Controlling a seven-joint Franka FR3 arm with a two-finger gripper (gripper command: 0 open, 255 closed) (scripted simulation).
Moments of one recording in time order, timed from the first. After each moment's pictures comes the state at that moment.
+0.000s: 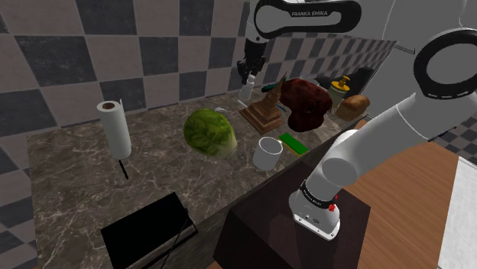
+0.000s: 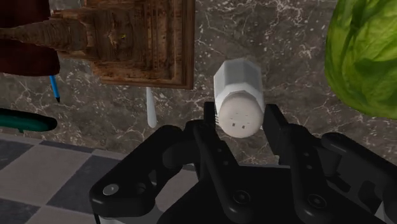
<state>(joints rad) -0.02 -0.33 0.00 -2.16 -0.13 1.85 0.16</state>
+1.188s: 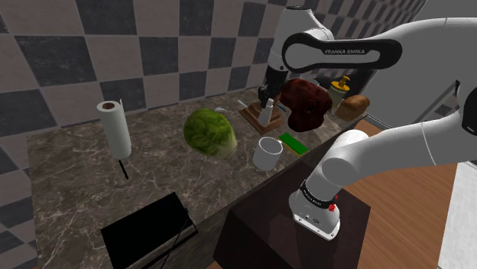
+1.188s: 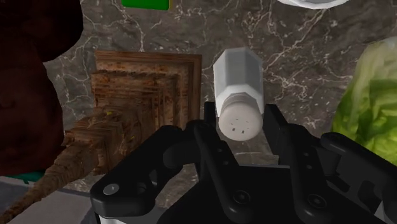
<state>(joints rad) -0.02 -0.69 -0.01 -2.58 -0.14 1.92 0.15</state>
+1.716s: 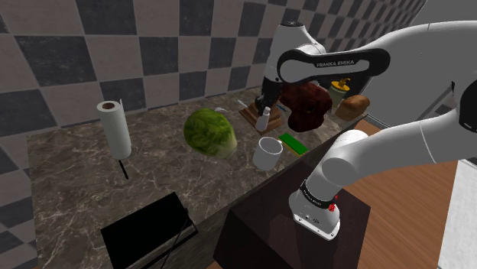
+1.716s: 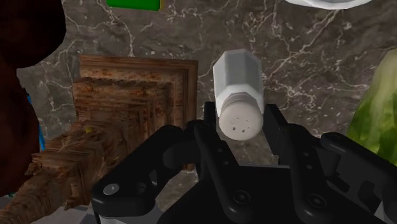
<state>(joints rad) -0.03 -0.66 -0.02 -2.66 -0.15 2.03 0.16</state>
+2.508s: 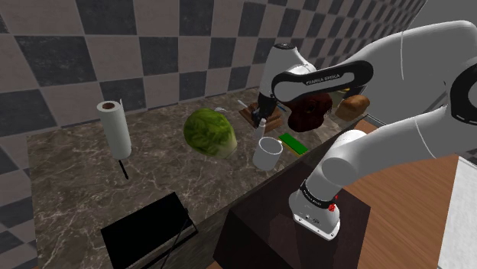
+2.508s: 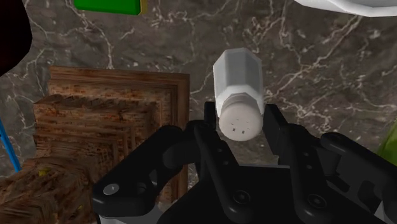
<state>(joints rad) -0.03 -0.58 -0.02 -2.78 -0.16 2.22 0.19</state>
